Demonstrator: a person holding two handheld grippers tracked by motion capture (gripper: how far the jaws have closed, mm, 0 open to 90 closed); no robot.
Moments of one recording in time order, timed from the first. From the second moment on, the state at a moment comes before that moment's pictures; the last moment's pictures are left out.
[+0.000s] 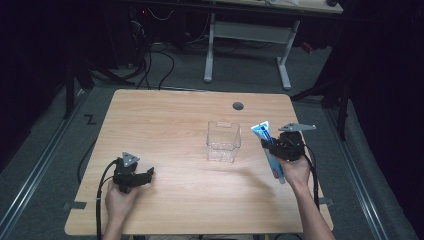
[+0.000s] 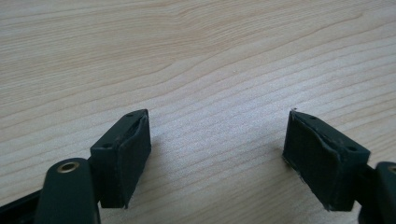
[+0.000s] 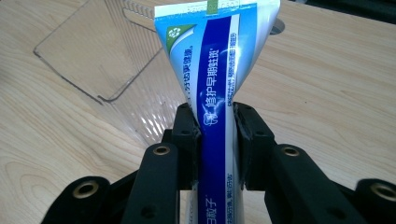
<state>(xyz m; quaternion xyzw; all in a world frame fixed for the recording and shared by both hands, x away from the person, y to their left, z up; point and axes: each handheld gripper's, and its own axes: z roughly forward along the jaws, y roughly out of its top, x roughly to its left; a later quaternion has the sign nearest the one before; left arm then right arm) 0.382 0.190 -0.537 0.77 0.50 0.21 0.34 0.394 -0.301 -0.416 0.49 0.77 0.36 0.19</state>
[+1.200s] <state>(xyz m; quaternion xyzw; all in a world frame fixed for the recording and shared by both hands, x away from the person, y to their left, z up) 0.382 0.190 -0.537 0.77 0.50 0.21 0.34 0.387 -0.250 -0.390 0.41 0.78 0.42 0.19</state>
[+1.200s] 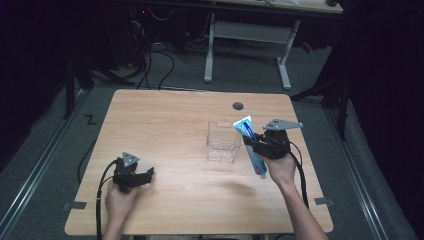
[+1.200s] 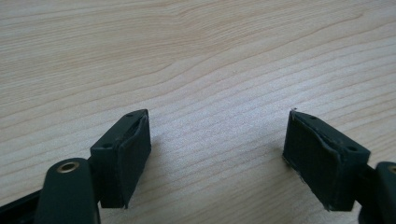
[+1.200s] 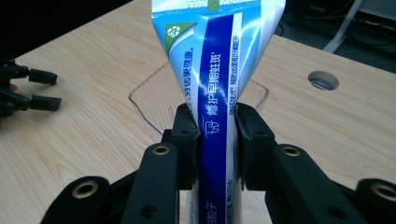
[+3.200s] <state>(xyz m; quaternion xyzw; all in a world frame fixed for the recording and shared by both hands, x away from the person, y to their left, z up) 0.382 0.190 -0.537 0.77 0.50 0.21 0.34 0.438 -0.209 -0.337 0.40 0.75 0.47 0.22</state>
